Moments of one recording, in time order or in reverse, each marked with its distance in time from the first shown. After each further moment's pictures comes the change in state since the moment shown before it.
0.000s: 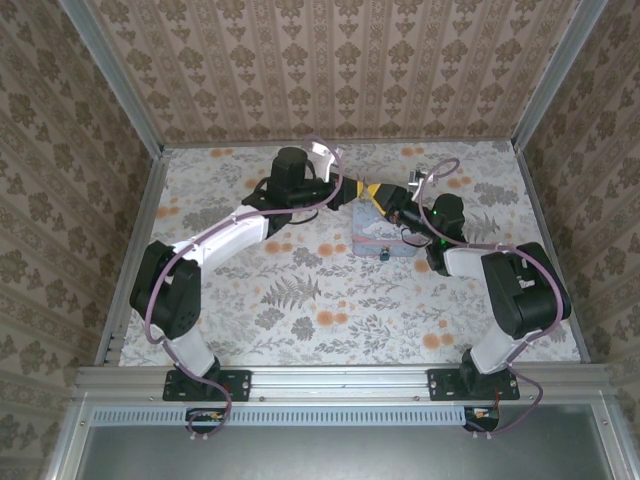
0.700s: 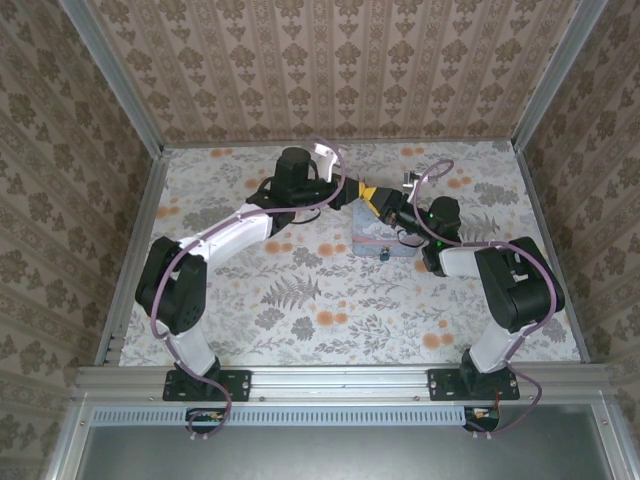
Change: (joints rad) left arm -0.002 0.041 0.017 0.006 -0.001 -0.025; right arm 0.020 0.046 0.002 0.091 -0.031 0.048
